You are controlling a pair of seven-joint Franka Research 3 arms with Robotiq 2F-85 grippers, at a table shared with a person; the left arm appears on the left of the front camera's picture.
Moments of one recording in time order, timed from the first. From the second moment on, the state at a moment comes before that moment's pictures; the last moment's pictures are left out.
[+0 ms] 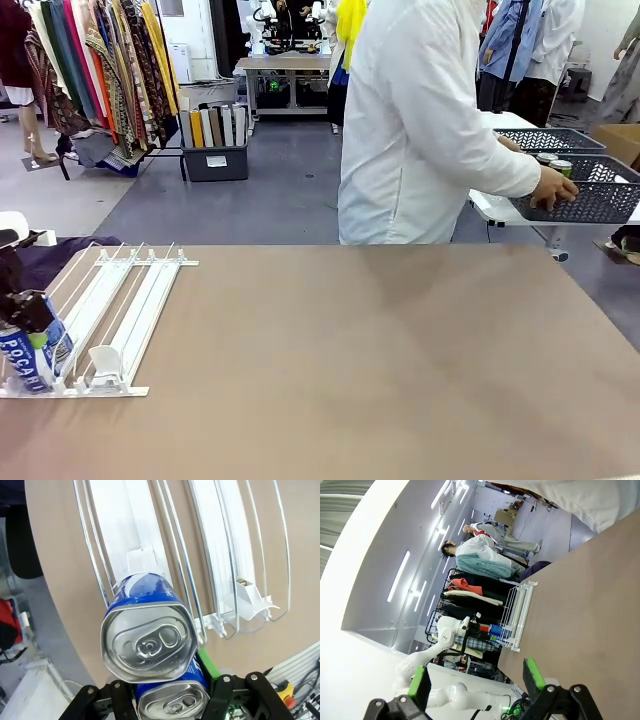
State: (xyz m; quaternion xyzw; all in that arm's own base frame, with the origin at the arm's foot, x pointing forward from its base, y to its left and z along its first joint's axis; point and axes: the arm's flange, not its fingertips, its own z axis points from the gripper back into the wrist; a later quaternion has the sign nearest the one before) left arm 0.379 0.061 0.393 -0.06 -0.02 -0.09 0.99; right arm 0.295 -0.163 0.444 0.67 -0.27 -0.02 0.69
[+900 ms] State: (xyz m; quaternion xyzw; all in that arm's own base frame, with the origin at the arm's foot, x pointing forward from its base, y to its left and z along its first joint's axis) left arm 0.318 0.068 0.507 -0.04 -0.12 -0.11 0.99; right arm 0.295 -0.162 0.444 0.67 -0.27 -0.02 0.69
